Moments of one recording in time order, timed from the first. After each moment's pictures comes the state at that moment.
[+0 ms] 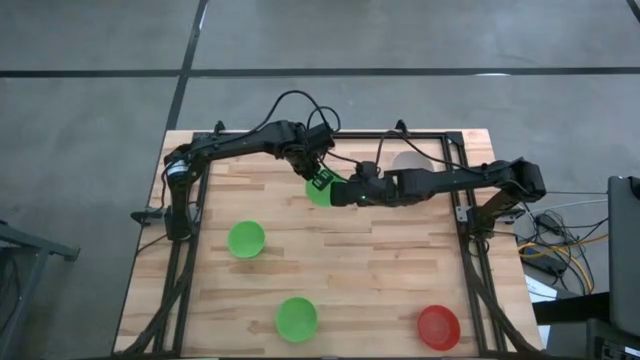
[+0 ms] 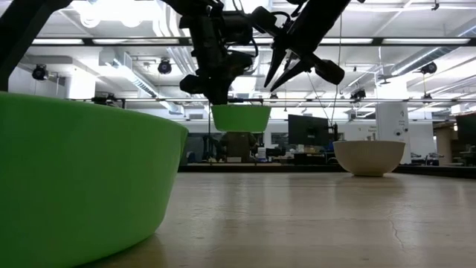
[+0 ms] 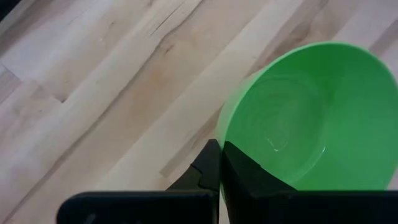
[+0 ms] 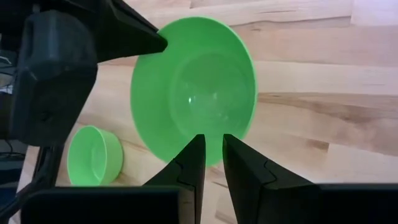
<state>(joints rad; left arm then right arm) 0.35 1.89 1.76 -1.07 0.00 -0.44 -0.02 1.58 1.24 -0.55 0.36 1.35</state>
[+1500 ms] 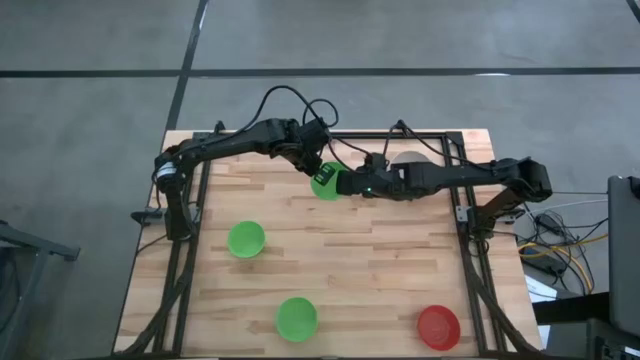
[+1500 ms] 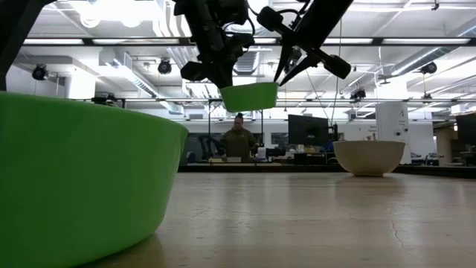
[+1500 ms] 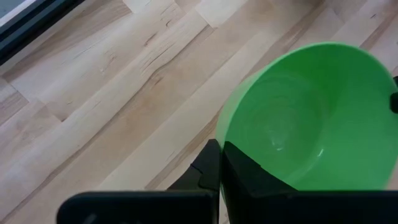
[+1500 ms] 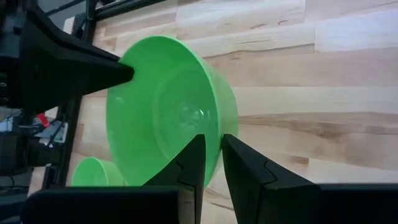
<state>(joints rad) 0.32 1.81 1.76 -1.01 -0.03 -0.51 -0.05 1.53 1.24 -0.61 0.41 1.41</state>
